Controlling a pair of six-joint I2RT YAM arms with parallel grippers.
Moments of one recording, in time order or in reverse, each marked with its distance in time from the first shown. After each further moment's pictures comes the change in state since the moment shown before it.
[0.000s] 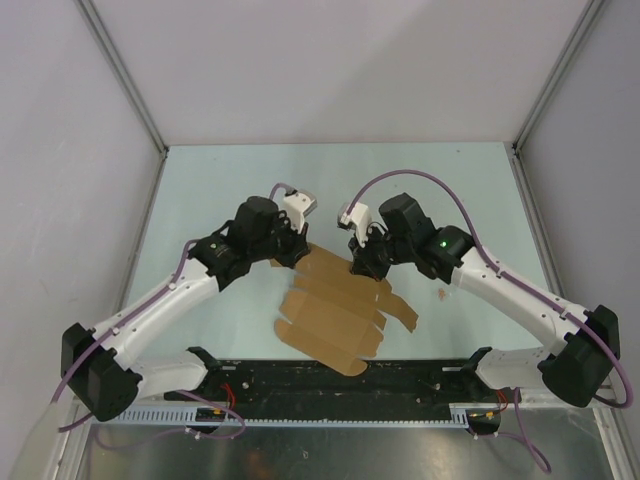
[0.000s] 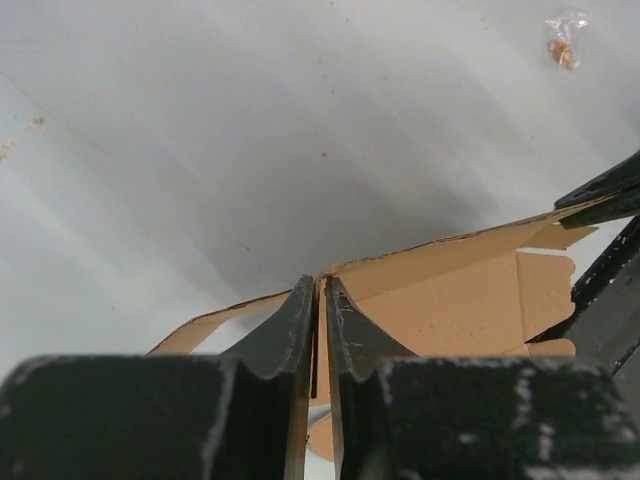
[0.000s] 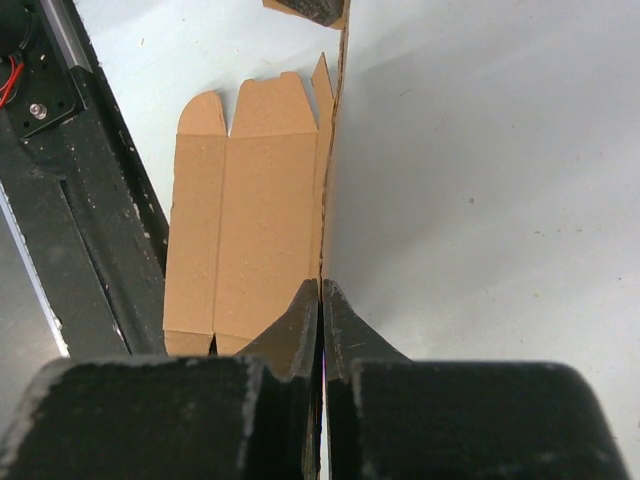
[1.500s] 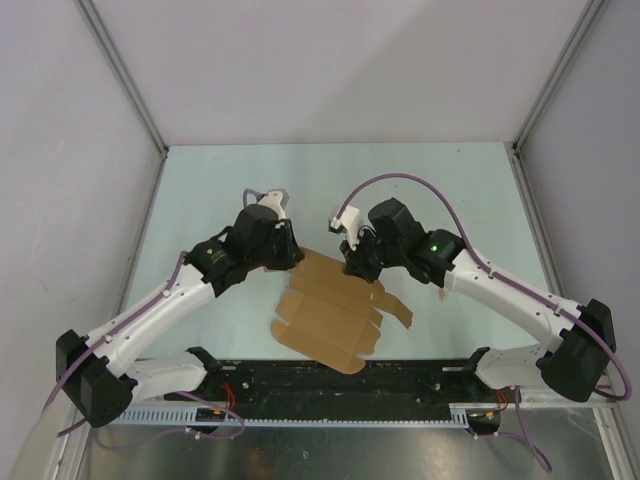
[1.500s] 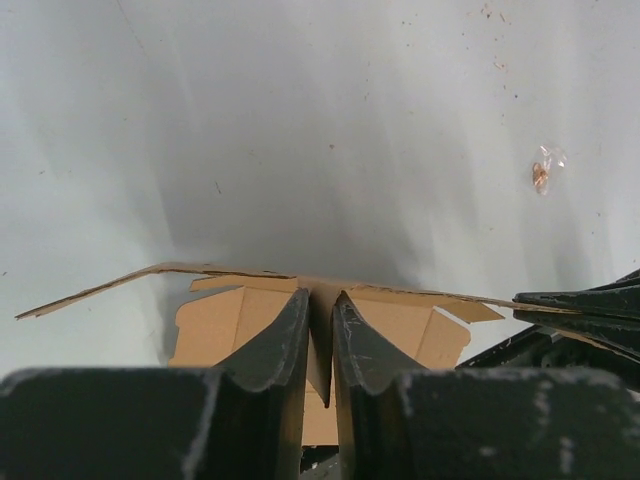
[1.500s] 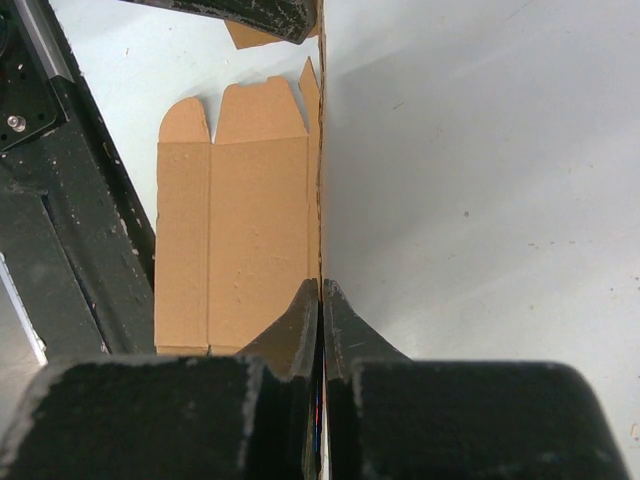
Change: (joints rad) left arm -0.031 -0.039 -0.014 -0.108 -0.220 -0.544; right arm 0.062 0.023 0.000 0.047 0.090 0.027
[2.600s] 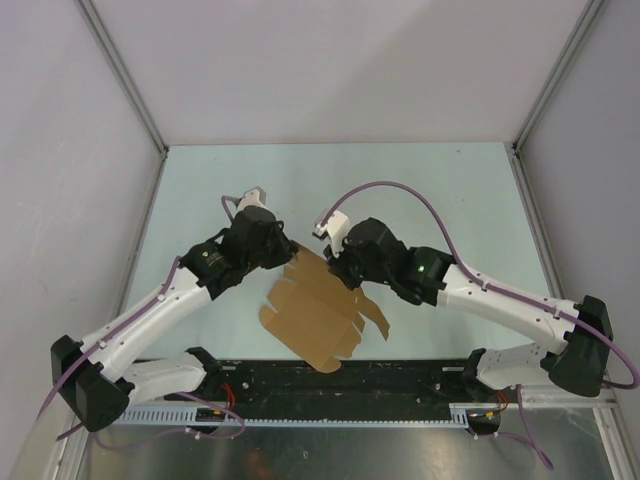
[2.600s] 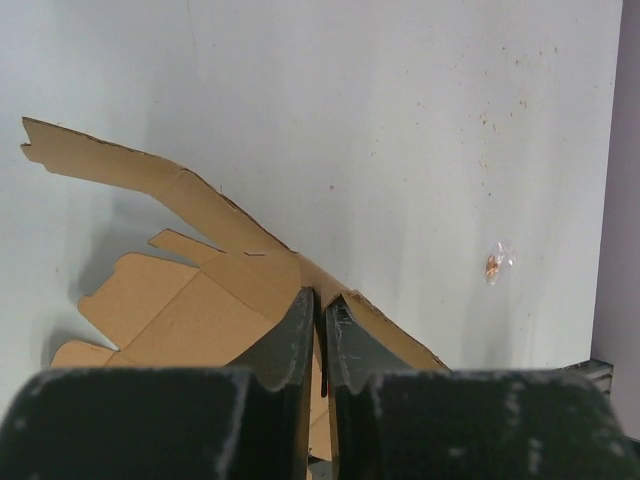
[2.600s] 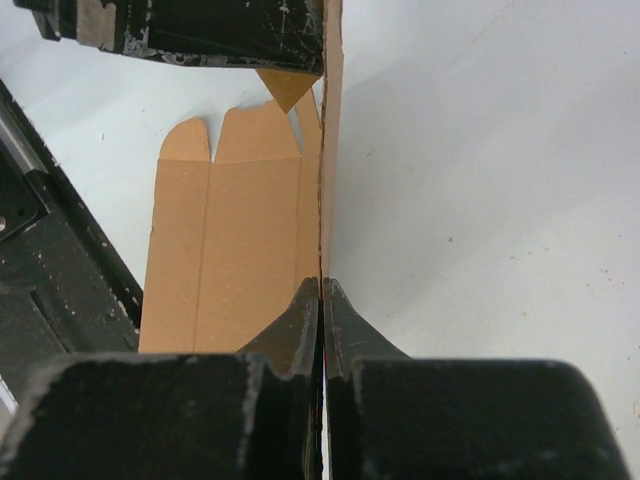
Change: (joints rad) left arm -0.008 -0.030 0.002 -0.031 -0.147 -0.304; right arm 0.203 0.001 0.000 0.111 0.334 0.162
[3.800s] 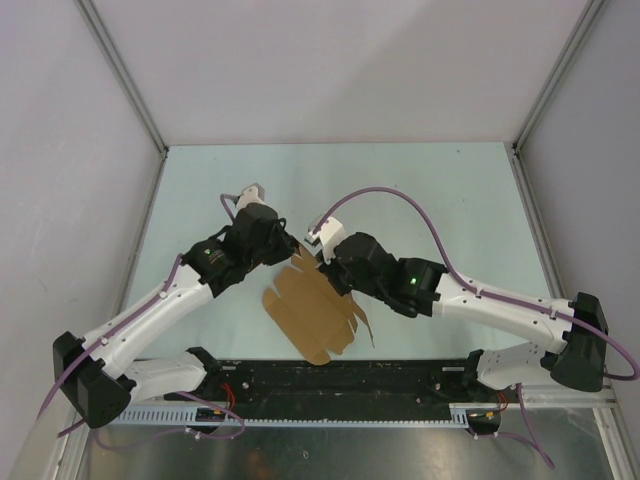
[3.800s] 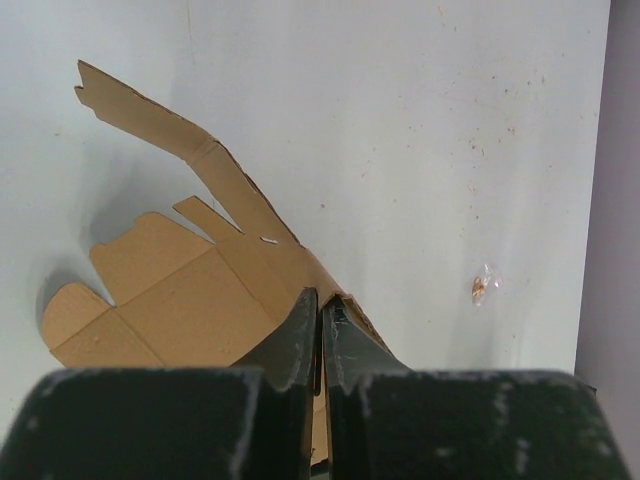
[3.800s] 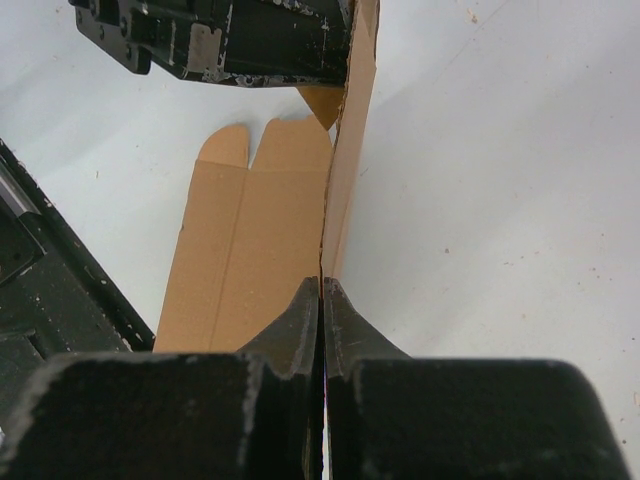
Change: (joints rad) left arm -0.006 0.021 0.024 0.011 -0.047 -0.046; right arm 0.118 0.013 0.000 0.055 0.208 0.080
